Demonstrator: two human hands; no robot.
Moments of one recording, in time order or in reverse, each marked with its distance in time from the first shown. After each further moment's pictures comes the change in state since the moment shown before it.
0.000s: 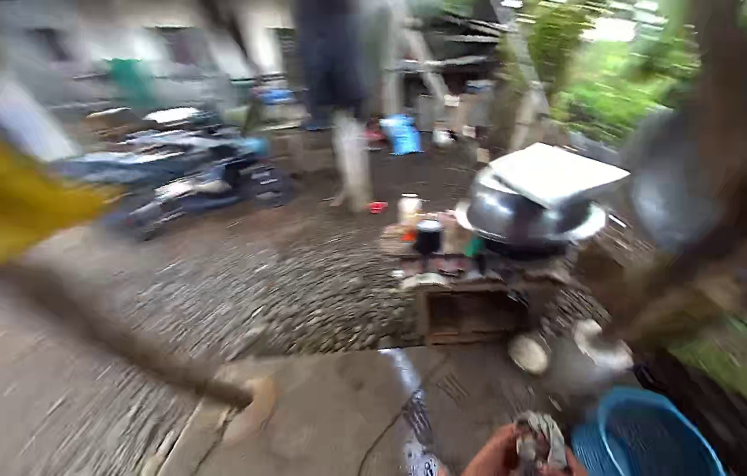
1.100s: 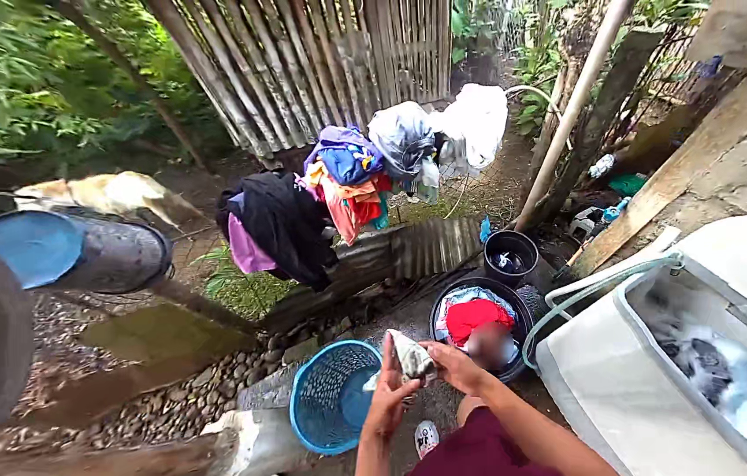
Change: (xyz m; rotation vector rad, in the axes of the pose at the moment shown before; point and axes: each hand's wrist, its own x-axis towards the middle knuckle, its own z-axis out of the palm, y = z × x) left_hand 0.121 -0.155 0.460 0.468 -1.323 -0.335; right_hand -0.249 0.033 -0.329 0.587 1.075 -0.436
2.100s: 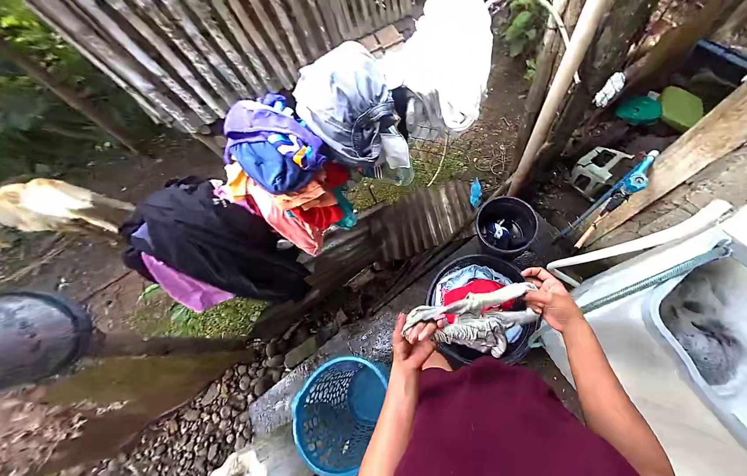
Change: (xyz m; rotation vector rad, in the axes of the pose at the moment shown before) left_hand 0.240 -0.032 0.053 -0.716 -0.264 -0.326; right_hand 0.019 -0.089 -0.263 0.092 0.706 -0.104
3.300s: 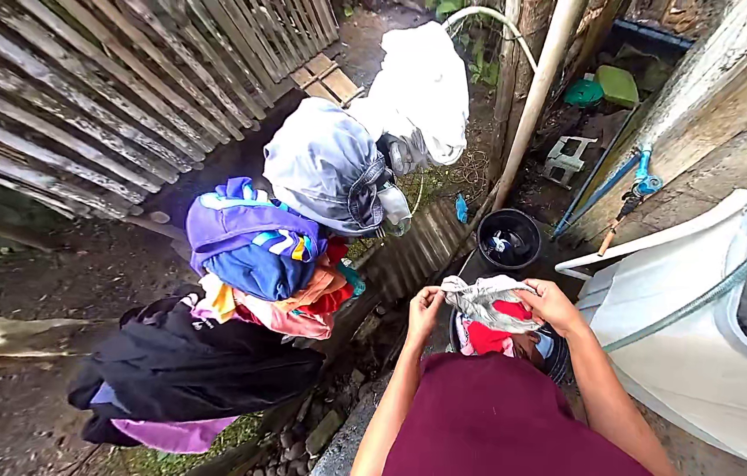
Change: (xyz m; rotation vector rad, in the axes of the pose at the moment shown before) left_hand 0.200 0.149 -0.101 1.075 0.245 -0.082; right_hand 0.125 -0.045 0.126 -0.338 0.216 0.098
